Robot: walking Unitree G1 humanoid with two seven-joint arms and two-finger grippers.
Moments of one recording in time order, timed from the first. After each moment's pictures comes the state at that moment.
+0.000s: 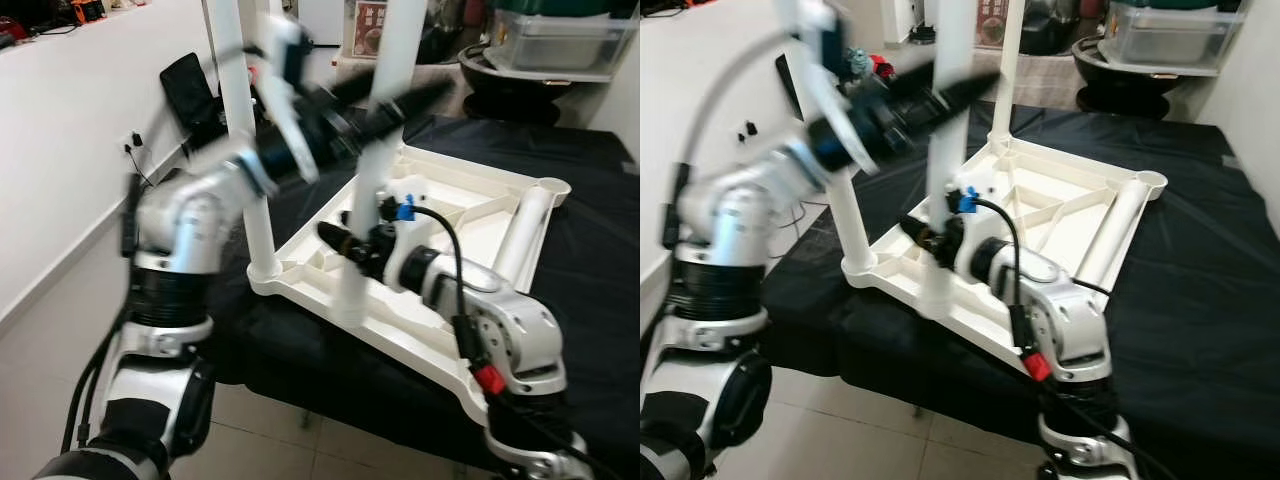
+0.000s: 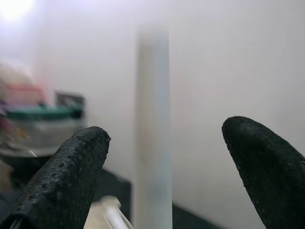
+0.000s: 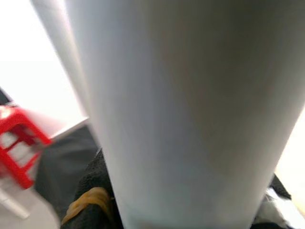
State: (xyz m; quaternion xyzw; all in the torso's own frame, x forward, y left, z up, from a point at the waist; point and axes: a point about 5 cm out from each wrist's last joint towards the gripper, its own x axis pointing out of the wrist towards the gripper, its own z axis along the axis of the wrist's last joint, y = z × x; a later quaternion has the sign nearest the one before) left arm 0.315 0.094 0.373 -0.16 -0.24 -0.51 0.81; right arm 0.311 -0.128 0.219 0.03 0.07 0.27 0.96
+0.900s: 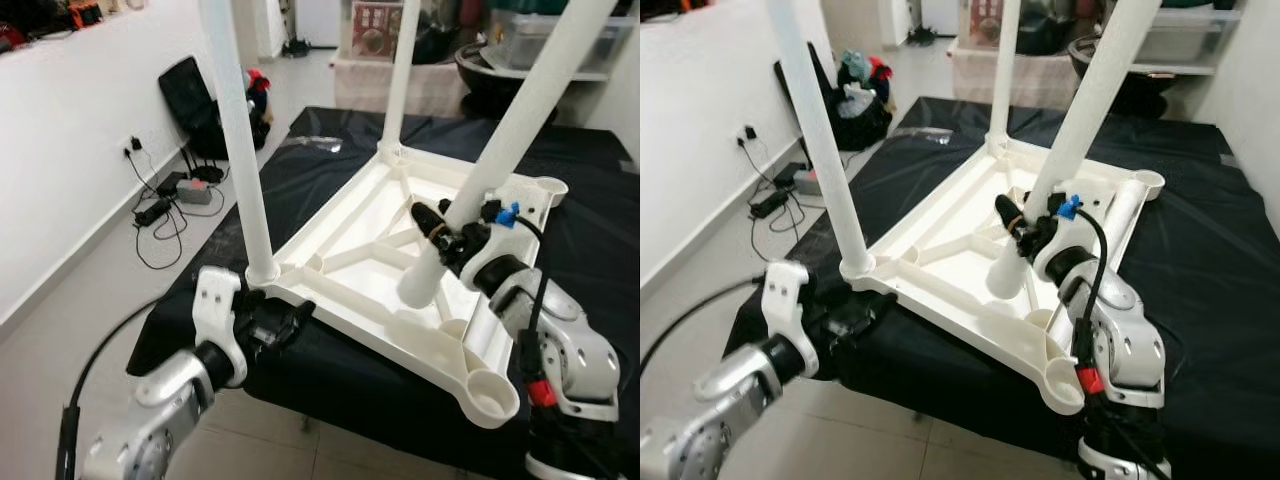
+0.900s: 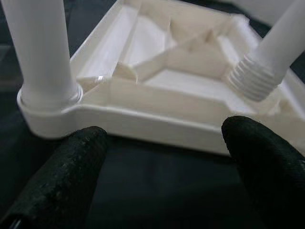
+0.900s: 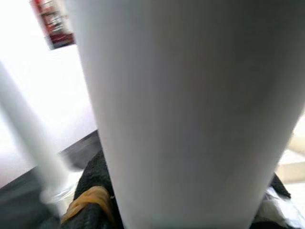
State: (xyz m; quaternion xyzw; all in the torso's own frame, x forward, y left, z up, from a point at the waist) left arm 0.237 0.126 0.147 -0.07 0.07 -0.25 0.96; right arm 0.298 -0.167 0.211 0.05 -0.02 0.22 0.97
